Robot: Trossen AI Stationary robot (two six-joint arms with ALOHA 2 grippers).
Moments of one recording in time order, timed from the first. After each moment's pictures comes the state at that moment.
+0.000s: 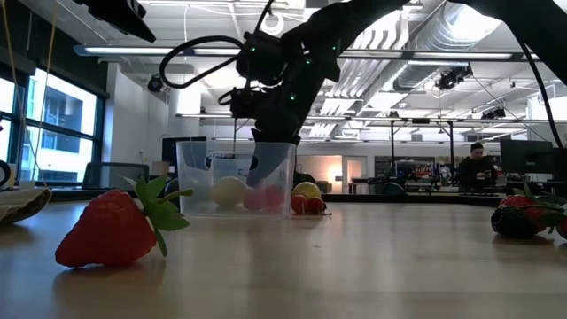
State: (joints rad) left arm 0.53 0.72 0.99 -0.92 0.06 0.37; right arm -0.14 2.17 1.65 -0.58 -0.12 -0.13
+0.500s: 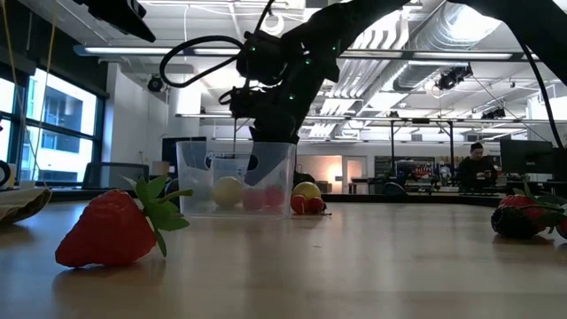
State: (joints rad) left arm 0.53 0.72 0.99 -0.92 0.06 0.37; right arm -0.14 2.17 1.65 -0.56 -0.12 -0.12
